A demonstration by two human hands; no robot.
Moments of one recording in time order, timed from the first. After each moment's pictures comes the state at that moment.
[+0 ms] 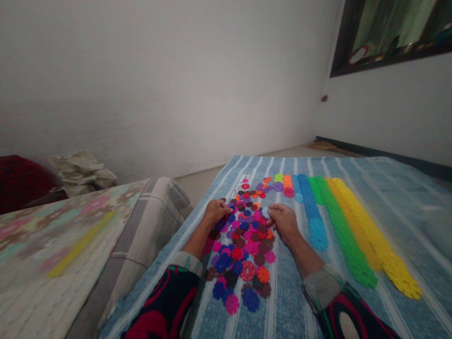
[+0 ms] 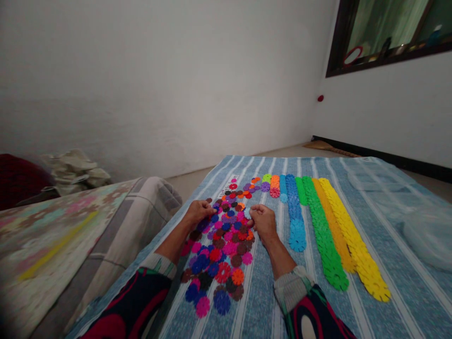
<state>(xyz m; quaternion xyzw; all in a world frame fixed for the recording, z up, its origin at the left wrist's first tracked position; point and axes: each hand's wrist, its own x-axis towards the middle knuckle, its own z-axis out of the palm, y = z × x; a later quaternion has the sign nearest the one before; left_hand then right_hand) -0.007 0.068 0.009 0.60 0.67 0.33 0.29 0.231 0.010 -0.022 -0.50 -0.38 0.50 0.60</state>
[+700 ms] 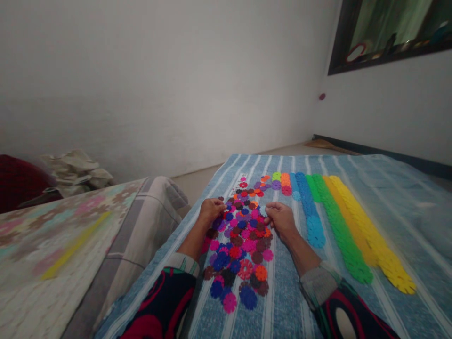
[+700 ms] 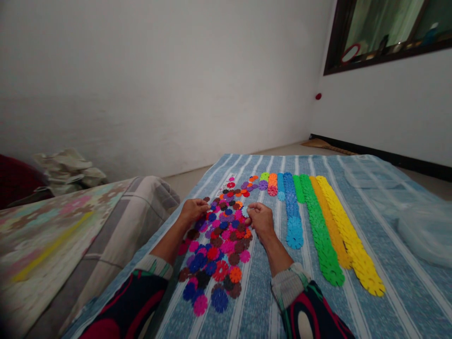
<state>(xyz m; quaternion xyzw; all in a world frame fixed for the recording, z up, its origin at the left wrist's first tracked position) -0.006 0.064 0.023 0.57 0.70 0.33 0.27 0.231 0.009 -0.016 -0.50 -0.37 0.51 0.60</state>
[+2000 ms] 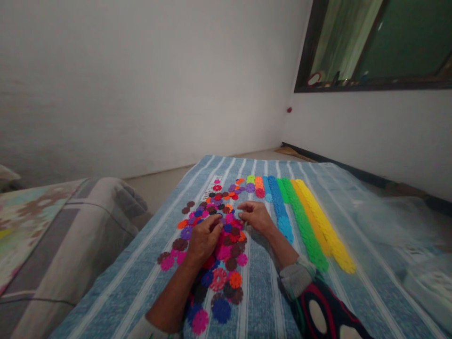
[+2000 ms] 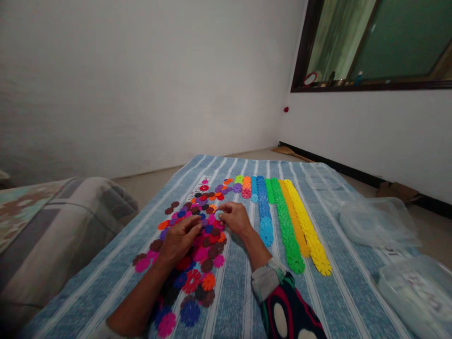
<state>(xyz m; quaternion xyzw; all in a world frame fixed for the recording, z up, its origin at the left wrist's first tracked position) 0.059 -0.009 0.015 0.69 0.54 0.41 0.24 0.253 0.022 0.000 -0.49 -0.59 0.41 0.49</state>
